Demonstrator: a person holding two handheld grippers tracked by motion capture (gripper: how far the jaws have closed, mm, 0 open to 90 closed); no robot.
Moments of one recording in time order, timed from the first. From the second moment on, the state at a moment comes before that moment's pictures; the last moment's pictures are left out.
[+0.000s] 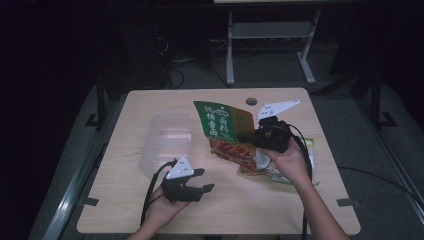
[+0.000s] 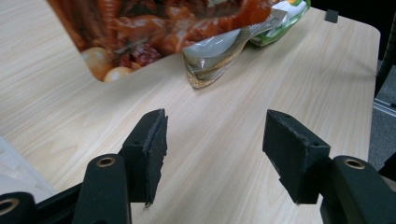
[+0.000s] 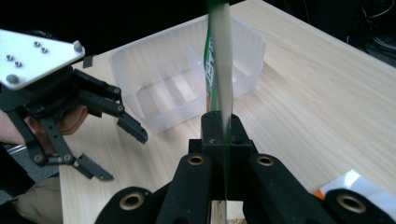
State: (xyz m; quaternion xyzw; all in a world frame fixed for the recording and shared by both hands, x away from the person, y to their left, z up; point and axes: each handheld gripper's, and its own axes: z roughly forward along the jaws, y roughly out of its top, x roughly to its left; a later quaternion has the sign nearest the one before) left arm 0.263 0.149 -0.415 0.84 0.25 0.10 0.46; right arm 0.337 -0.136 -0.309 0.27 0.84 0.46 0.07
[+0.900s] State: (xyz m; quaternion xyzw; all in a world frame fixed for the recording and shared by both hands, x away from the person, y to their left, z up) left arm 0.259 0.149 -0.415 0.85 0.24 0.10 0.46; right arm 0.370 -0.089 -0.286 0.25 0.85 0.46 0.07
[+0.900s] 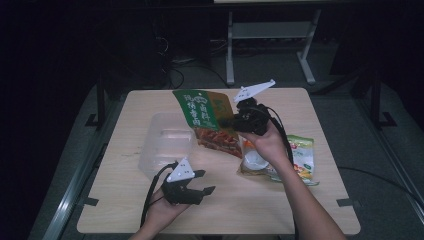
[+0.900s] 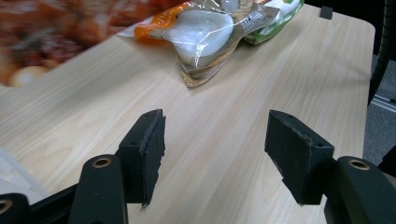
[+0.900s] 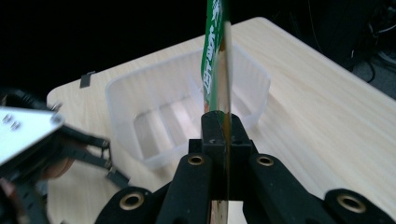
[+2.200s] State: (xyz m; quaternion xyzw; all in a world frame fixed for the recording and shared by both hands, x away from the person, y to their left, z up) left arm 0.256 0.152 -0.416 0.85 0.24 0.09 0.46; right arm 0.452 0.027 -0.292 0.24 0.84 0.48 0.06
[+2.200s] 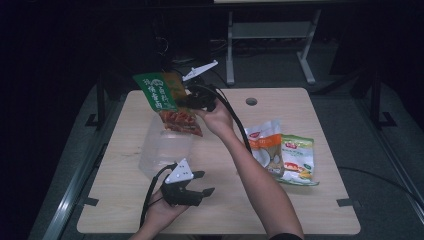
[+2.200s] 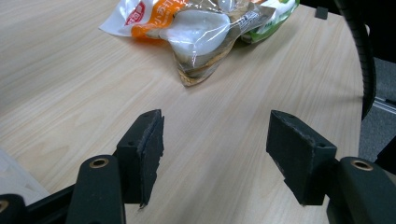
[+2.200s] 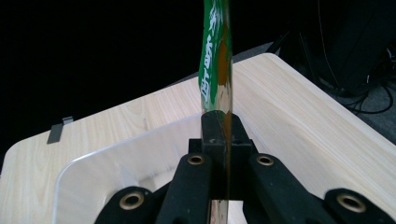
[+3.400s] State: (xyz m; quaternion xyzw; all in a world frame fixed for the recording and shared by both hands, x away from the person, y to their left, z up) left arm 0.254 0.155 -0.416 0.85 0.24 0.10 0.46; right arm 0.477 0.042 -0.364 0.30 0.82 0.49 0.04
